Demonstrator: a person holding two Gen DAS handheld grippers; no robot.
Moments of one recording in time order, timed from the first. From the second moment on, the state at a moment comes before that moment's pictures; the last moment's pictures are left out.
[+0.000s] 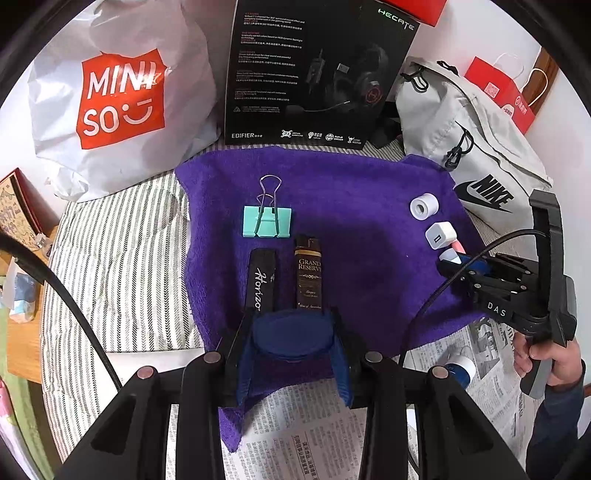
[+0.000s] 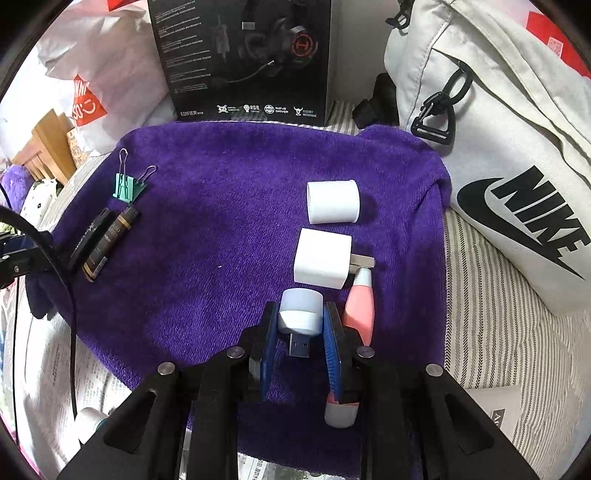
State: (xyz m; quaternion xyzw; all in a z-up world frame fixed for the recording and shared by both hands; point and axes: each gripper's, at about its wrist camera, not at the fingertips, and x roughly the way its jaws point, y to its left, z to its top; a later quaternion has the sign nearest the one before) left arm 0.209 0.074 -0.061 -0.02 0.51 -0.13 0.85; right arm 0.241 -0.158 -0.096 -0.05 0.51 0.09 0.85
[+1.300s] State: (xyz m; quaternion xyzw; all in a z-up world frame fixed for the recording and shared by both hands) left arm 0.284 0.007 -0.073 0.02 0.52 -0.15 0.84; right arm 0.163 -0.215 -0.047 0.01 0.49 0.09 0.87
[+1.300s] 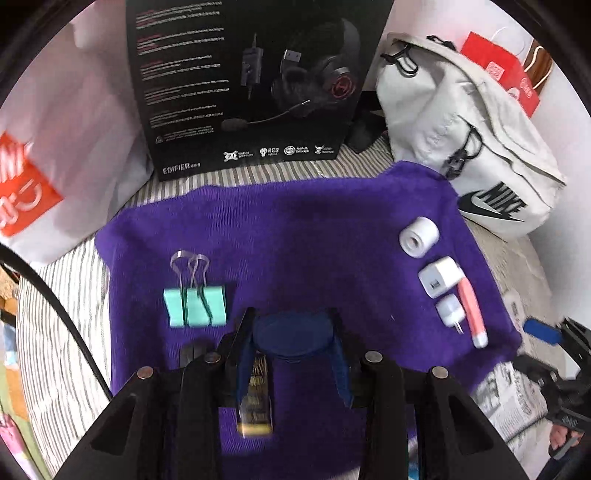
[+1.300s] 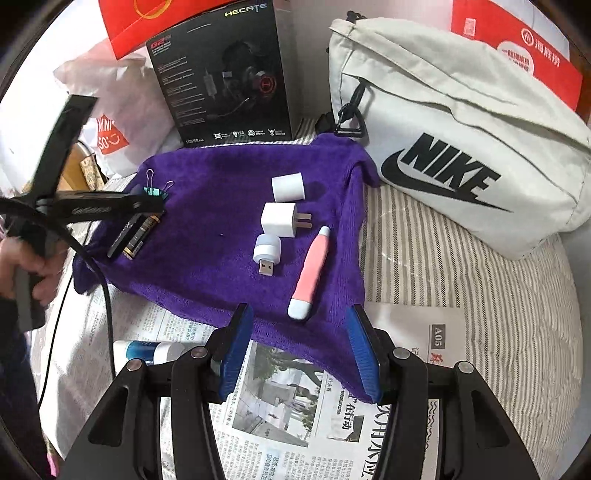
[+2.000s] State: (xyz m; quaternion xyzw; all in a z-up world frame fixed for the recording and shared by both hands) left arm 0.317 -0.018 -0.100 0.07 0.53 -0.14 0.83; right arm 0.168 -0.213 -0.050 0.01 0.50 0.10 0.86
